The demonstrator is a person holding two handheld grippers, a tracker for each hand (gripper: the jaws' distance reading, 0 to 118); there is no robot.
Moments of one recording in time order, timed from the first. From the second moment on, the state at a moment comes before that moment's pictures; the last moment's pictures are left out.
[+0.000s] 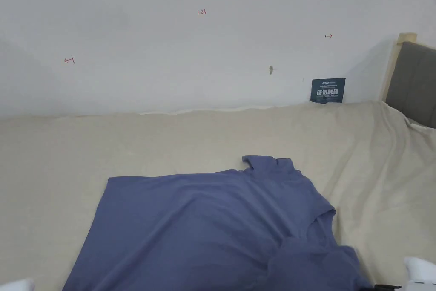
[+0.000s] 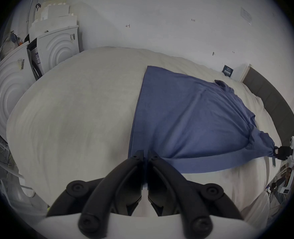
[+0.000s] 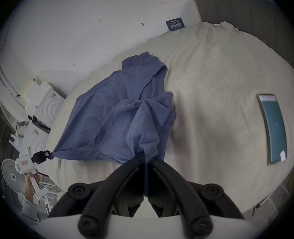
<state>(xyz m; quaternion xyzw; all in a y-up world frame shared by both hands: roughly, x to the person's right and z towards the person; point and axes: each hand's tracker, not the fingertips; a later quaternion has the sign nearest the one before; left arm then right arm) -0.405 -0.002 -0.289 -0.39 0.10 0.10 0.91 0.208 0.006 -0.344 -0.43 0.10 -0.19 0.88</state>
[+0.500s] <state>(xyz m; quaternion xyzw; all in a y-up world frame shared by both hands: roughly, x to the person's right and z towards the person) -0.382 -0.019 -0.186 -0.38 0.12 0.08 0.91 0.202 -0.014 -0.235 -0.43 0.07 -0.18 0.88</state>
